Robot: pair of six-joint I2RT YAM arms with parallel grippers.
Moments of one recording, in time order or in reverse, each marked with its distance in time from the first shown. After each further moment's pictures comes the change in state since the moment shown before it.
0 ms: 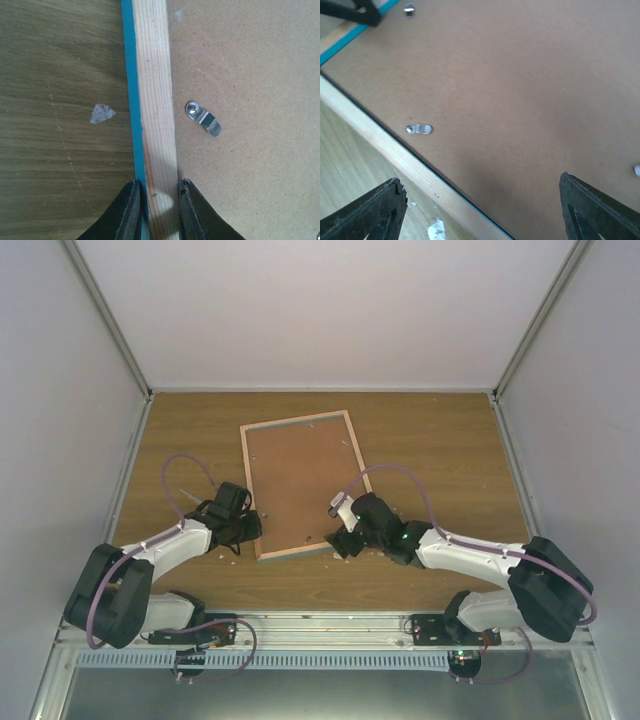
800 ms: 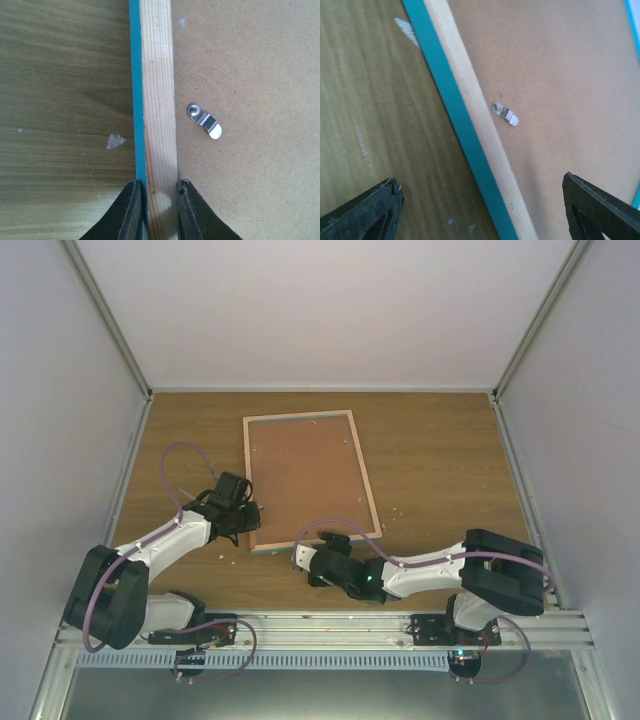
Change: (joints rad) left arm 0.000 0.000 0.105 -0.116 -0.079 0.052; right arm 0.444 0.240 -0.008 0.213 0.512 -0.362
